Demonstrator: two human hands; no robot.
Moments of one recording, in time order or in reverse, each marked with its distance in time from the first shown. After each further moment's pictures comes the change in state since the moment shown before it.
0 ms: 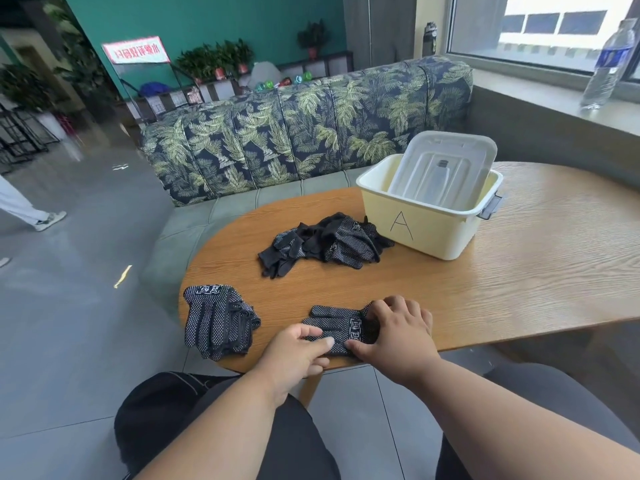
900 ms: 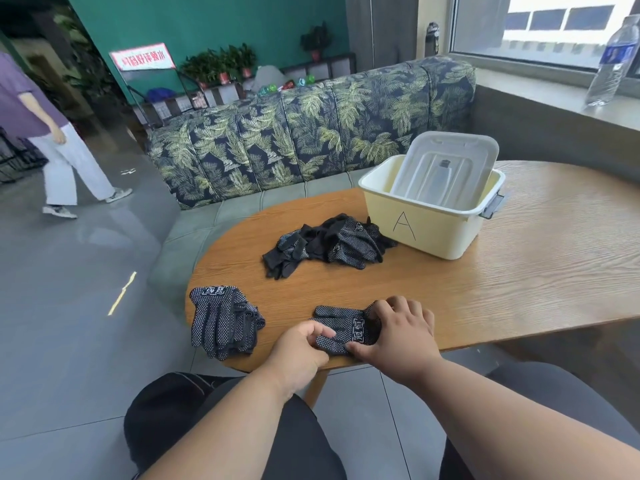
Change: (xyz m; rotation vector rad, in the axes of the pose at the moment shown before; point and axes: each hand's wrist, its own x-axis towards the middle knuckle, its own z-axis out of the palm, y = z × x) left_hand -0.003 0.005 0.004 0.304 0.049 0.101; right_hand -0.001 -0.002 0.000 -0.028 0.006 0.005
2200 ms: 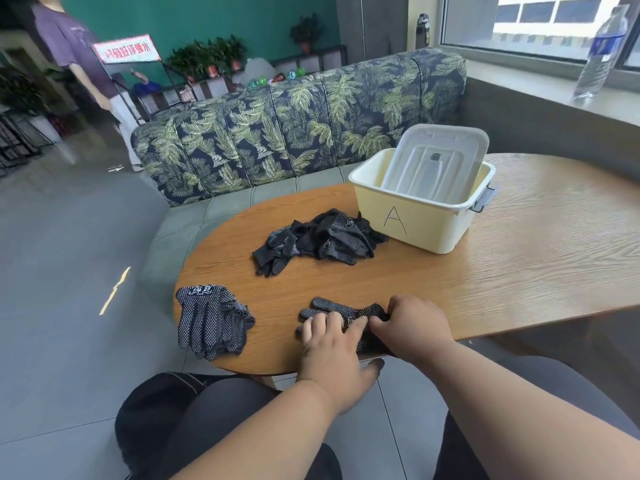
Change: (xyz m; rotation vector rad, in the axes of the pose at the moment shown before) left_hand -0.004 0.012 0.070 0.978 0.287 0.517; right_hand 0.016 0.022 -0.022 0.035 -0.071 0.158
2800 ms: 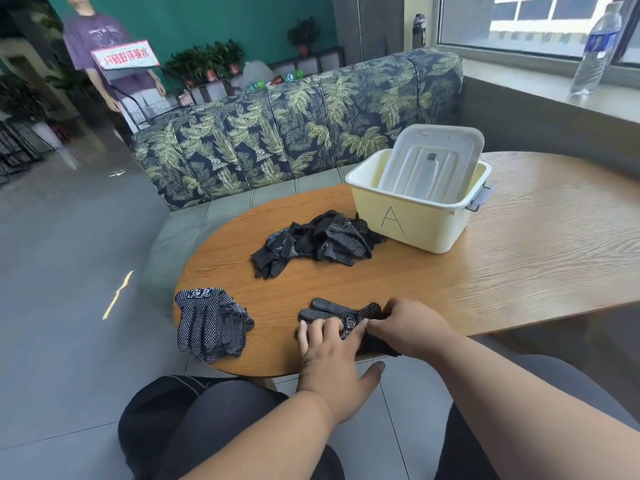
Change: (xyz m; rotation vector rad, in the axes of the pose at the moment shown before) left_hand -0.008 0.004 0.008 -0.037 0.026 -0.026; right_hand -0.005 -0.005 -0.026 0.183 -0.266 0.073
